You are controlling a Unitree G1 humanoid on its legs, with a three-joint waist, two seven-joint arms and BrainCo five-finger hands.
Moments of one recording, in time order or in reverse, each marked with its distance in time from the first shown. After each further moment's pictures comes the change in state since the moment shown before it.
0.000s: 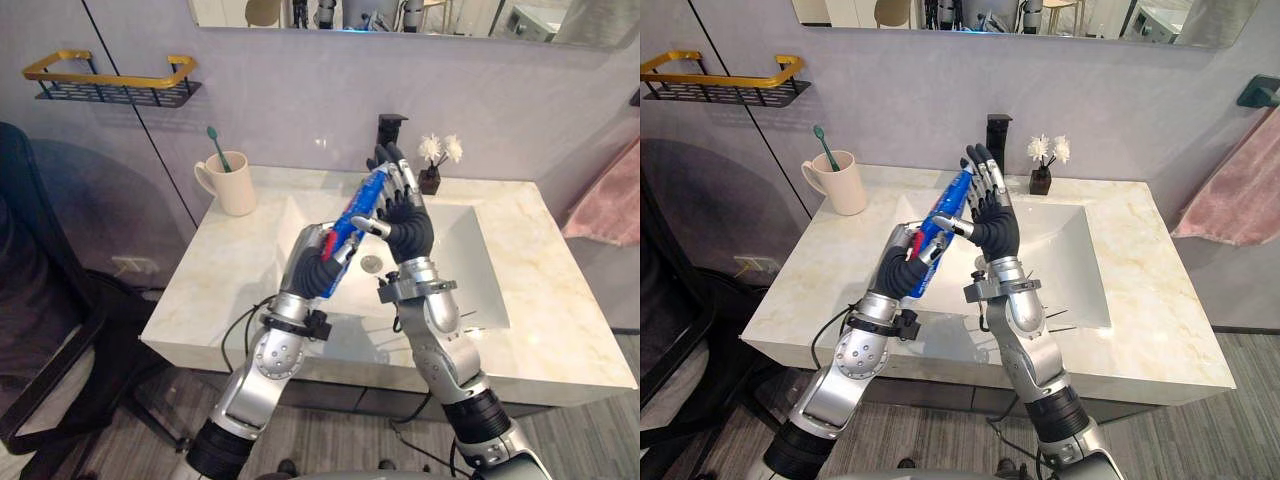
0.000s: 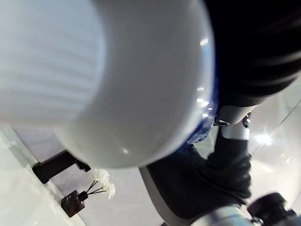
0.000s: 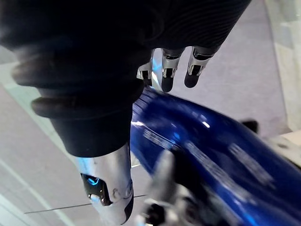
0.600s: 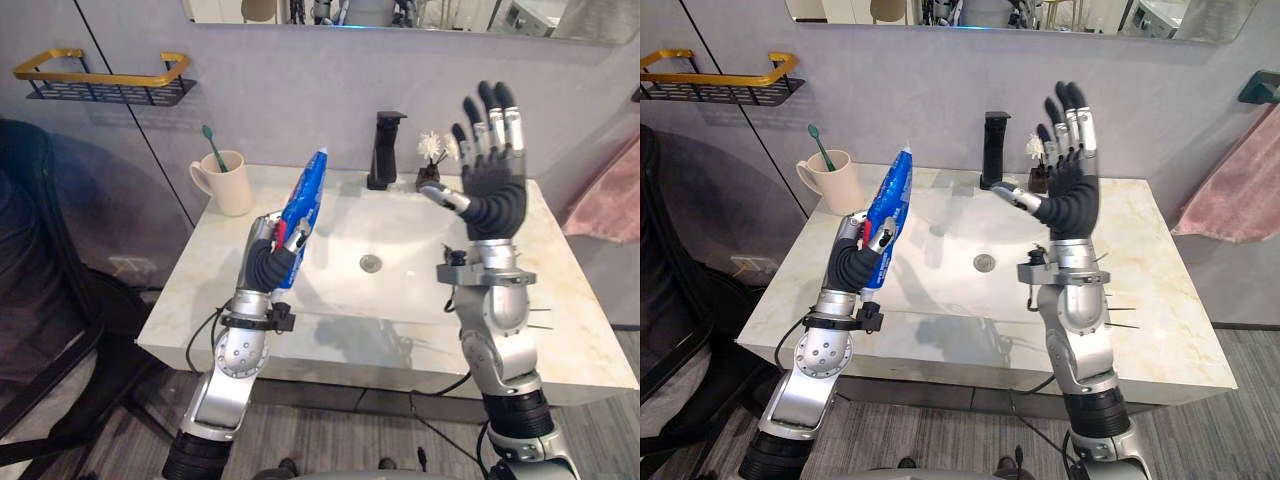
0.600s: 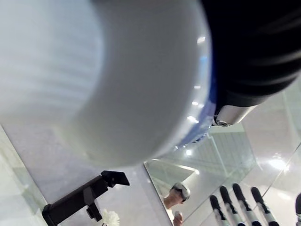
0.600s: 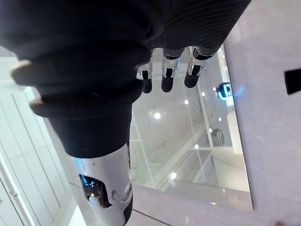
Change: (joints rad) left arm 0.063 0.033 0.217 -0.088 -0.081 -0.044 -0.019; right arm 0.003 -0.120 -0.222 -0.211 -0.215 -0.059 -0.004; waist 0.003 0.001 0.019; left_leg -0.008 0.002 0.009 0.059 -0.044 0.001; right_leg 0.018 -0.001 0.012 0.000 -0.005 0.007
